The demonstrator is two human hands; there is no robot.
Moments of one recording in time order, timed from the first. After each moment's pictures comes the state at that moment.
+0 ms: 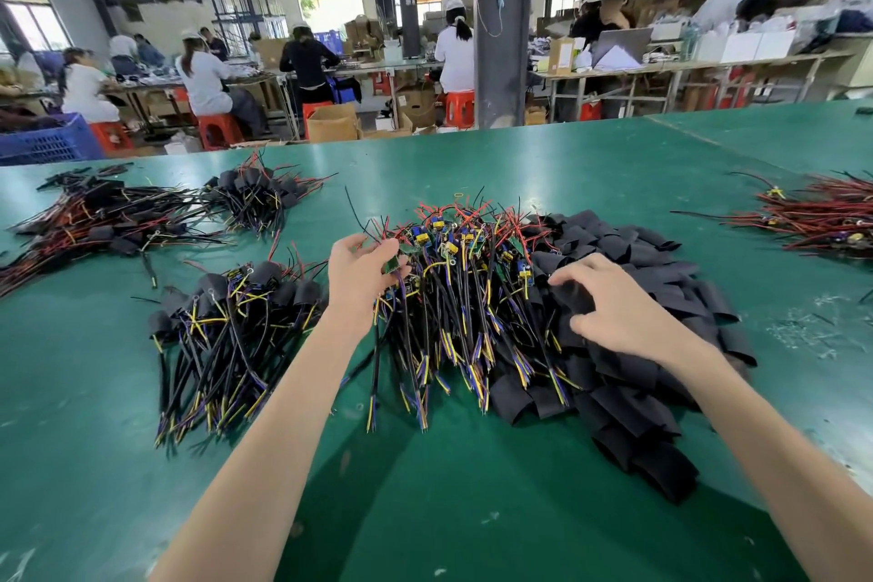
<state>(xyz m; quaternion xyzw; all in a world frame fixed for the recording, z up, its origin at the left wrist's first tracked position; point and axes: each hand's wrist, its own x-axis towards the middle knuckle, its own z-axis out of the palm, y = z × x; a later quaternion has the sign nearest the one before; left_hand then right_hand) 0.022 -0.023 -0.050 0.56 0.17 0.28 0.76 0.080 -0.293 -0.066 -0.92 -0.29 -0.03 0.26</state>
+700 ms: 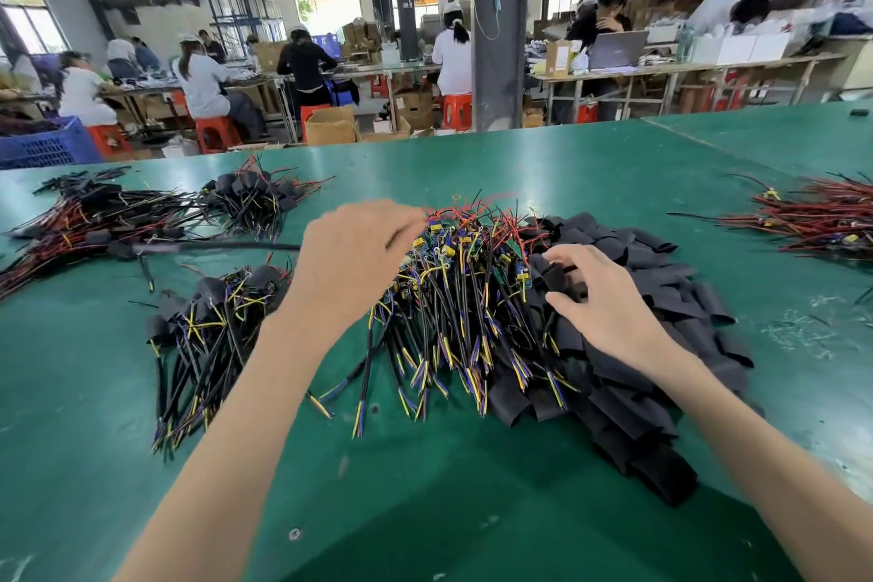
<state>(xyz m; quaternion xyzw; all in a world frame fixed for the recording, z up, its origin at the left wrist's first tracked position) -0.035 -0.040 0.015 0.92 -0.04 0.37 0.07 0.069 -0.282 -0.067 -0.86 -0.30 -0.14 0.38</state>
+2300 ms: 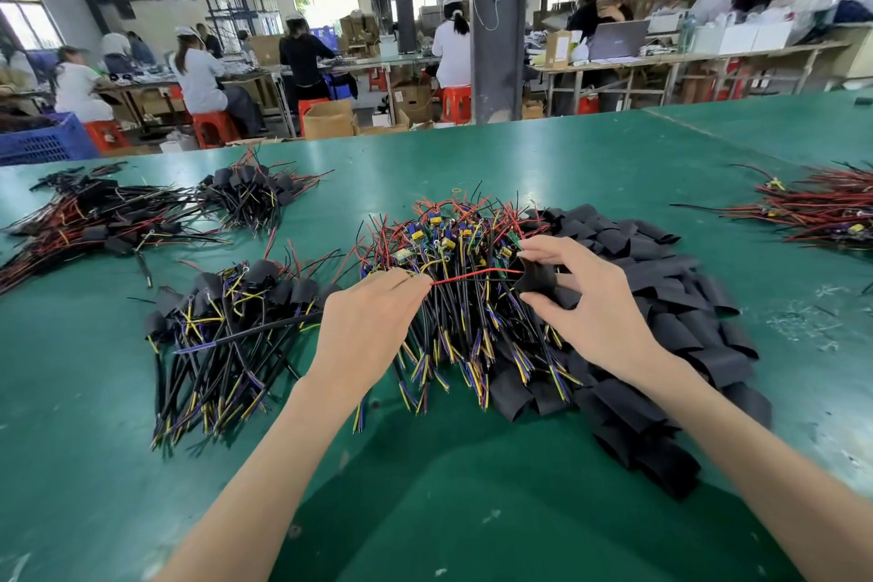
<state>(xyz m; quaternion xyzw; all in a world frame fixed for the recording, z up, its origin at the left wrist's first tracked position) -0.033 -0.038 -0.069 0.91 -0.05 0.40 -0.06 0.046 -0.267 -0.067 -0.76 -0.39 -0.20 0.48</state>
